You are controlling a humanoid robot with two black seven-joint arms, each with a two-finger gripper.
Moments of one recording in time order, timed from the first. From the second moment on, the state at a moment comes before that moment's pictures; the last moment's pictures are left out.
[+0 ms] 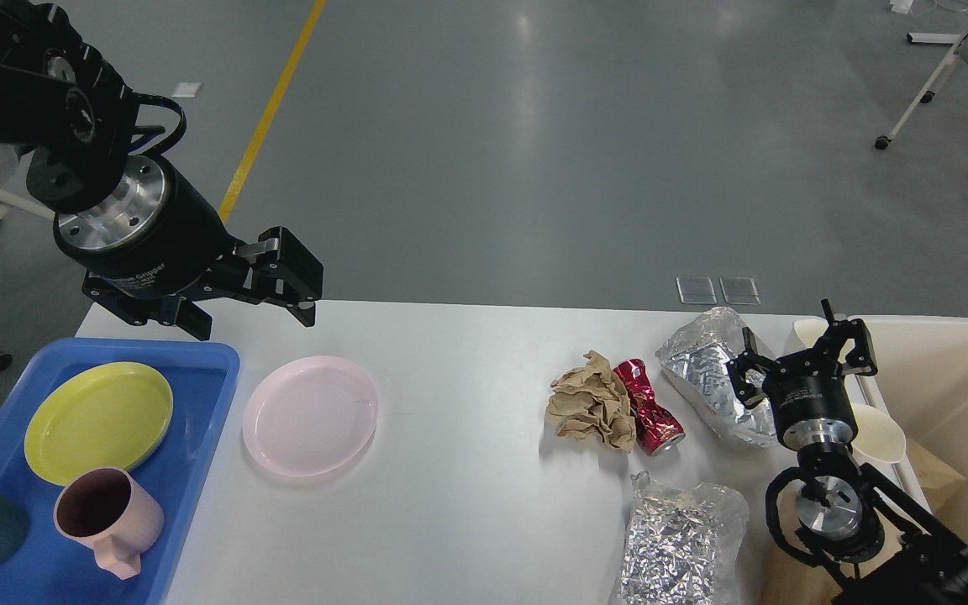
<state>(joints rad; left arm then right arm) -2.56 0.14 1.55 -1.68 -0.22 -0.68 -0.18 0.24 -0.22 1.09 0.95 -0.07 0.11 0.48</state>
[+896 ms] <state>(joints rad) -1.65 0.28 1.35 -1.42 -0.66 -0.03 -0.18 0.24 -0.22 1.09 0.95 -0.07 0.11 0.48</state>
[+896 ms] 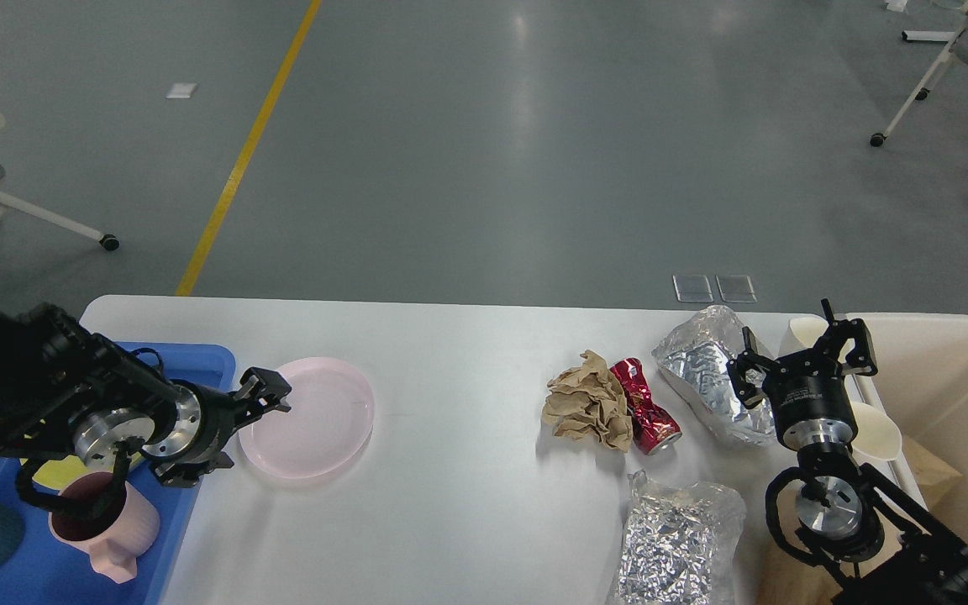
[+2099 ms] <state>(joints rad) -1.22 0.34 1.06 -1.08 -0.63 0.00 -0.18 0.24 -0.22 1.09 0.95 -0.07 0.11 0.48</state>
